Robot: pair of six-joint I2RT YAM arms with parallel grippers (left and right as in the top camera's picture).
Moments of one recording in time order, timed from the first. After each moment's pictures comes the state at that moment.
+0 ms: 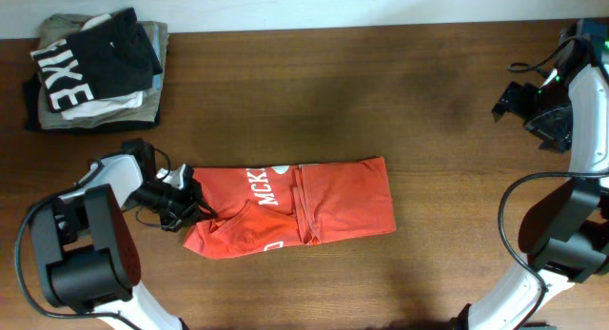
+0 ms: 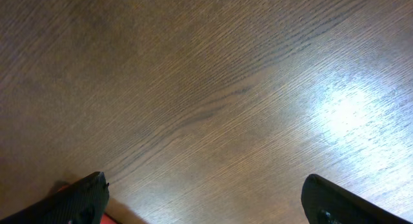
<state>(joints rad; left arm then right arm) 0.23 1.93 1.06 -0.93 0.54 -0.10 -0.36 2.01 1.95 -1.41 0.00 0.32</state>
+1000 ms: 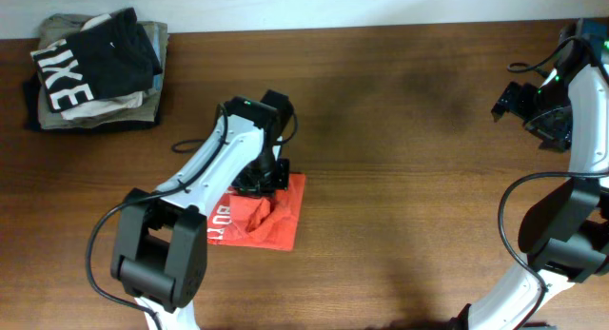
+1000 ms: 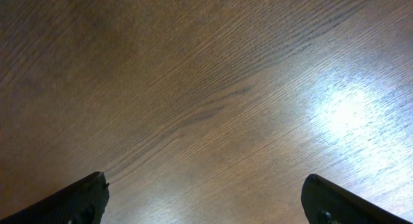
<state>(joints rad) -0.44 1.96 1.53 -1.28 0.08 -0.34 -0.36 2.01 1.95 -1.41 0.00 0.31</state>
